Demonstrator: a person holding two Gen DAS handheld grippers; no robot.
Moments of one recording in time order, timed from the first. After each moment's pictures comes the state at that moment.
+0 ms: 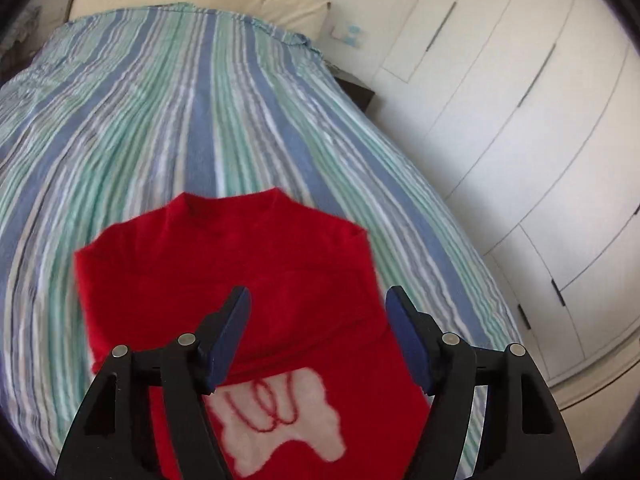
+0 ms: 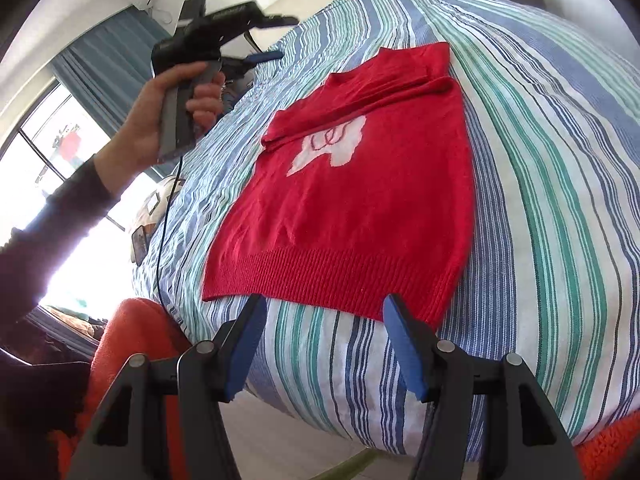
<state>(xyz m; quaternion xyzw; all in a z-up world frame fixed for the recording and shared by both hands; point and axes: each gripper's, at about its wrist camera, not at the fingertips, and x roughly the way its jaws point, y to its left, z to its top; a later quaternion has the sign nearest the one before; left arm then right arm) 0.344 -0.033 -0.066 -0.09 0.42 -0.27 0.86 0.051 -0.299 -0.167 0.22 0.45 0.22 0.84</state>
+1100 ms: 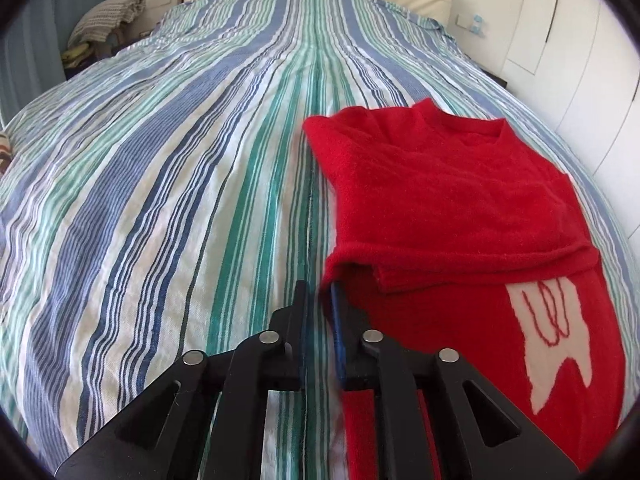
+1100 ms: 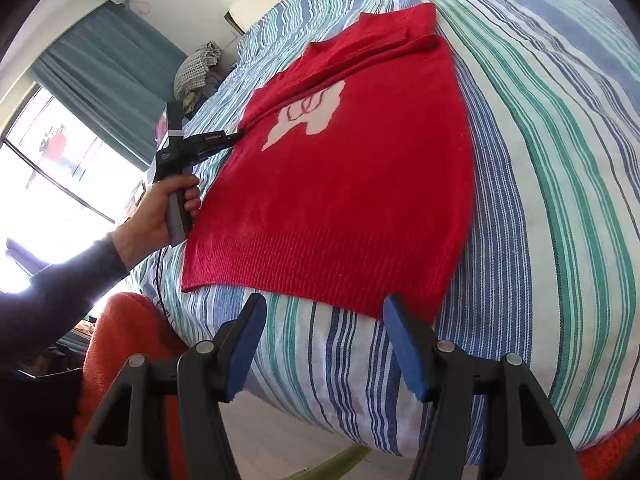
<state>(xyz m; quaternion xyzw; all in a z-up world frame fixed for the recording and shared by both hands) 0.301 0.084 -0.187 -0.03 0.44 -0.07 0.89 0.069 -0.294 -0.196 0.23 0.50 0.22 0.81</state>
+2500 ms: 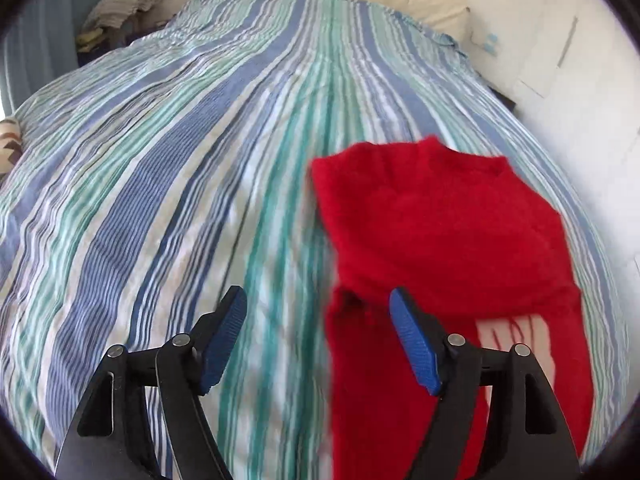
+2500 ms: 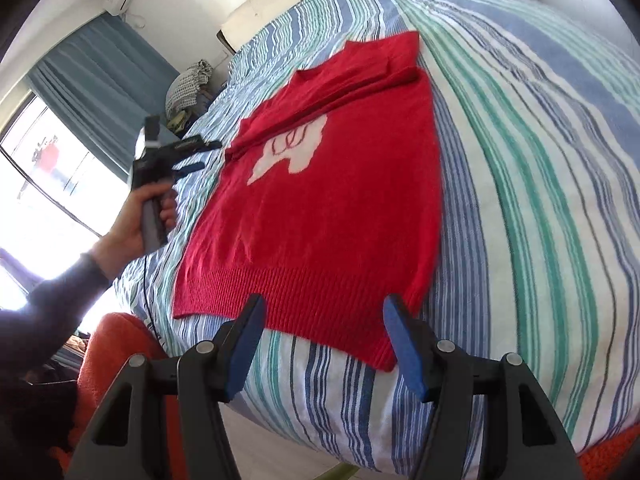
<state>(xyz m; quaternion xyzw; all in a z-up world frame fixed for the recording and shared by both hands) 0.287 0.087 -0.153 -0.06 0.44 -0.07 0.89 0.077 -0.311 -0.178 0.22 0.46 0.18 0.84</state>
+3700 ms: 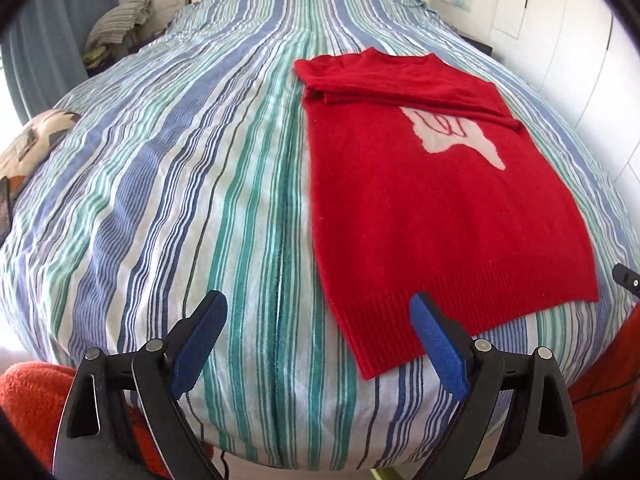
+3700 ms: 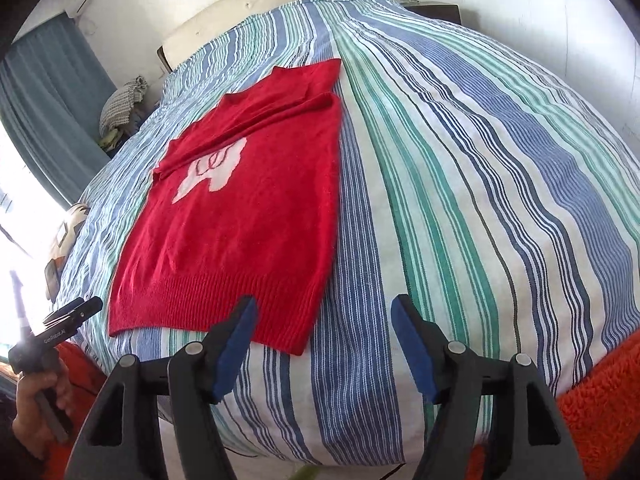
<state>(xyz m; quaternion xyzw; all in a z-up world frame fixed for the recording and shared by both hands) 0.072 0.071 -0.165 0.02 0.46 -0.04 0.88 0.055 -0.329 -0.174 0.17 0.46 0.04 0.87</state>
